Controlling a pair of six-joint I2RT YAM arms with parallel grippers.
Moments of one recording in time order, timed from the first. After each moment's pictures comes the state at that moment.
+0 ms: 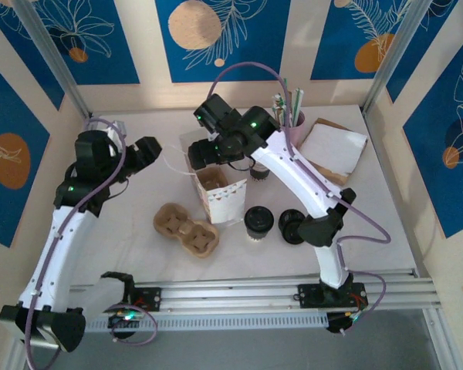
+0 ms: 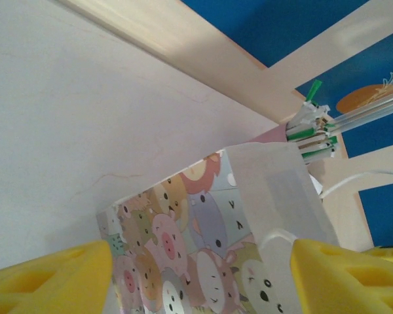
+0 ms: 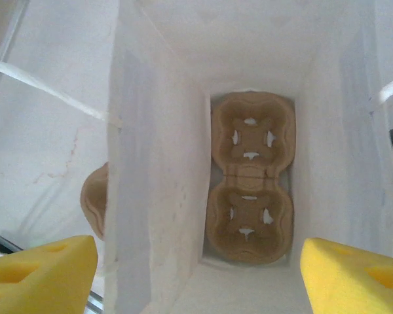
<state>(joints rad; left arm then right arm) -0.15 1.02 1.16 -0.61 0.32 -0.67 0.89 2.00 2.46 -1.45 0.07 0.48</state>
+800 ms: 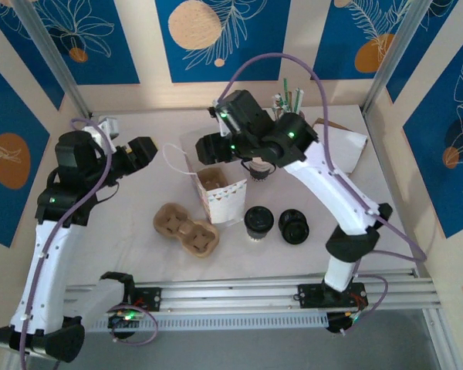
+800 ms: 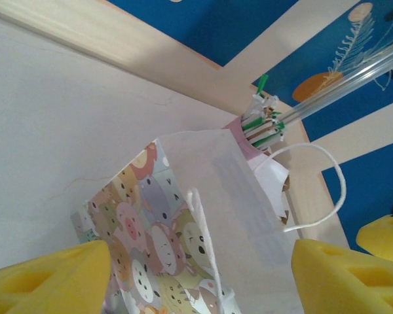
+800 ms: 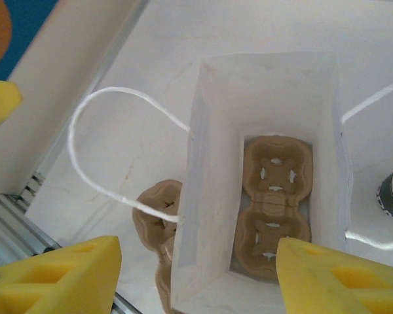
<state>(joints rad) -0.15 0.94 1.28 -0.72 0.40 -0.62 0.92 1.74 2.28 -1.28 0.08 0.47</state>
